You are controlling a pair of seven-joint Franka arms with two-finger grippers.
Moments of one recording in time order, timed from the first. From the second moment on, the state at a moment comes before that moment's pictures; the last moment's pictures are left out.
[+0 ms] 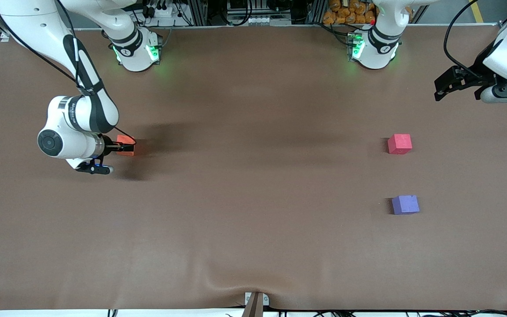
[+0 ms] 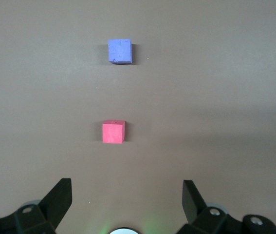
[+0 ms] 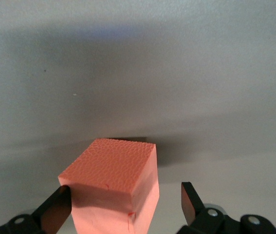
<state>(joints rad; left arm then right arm) 0.05 -0.14 -0.16 -1.70 -0.01 1.55 -0.12 0.18 0.33 -0.19 -2.22 0.12 2.17 0.03</state>
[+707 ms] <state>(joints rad) 0.05 -0.14 -0.18 -1.71 -0.01 1.55 -0.12 0.18 0.33 -0.19 -2.20 0.12 2.12 0.03</state>
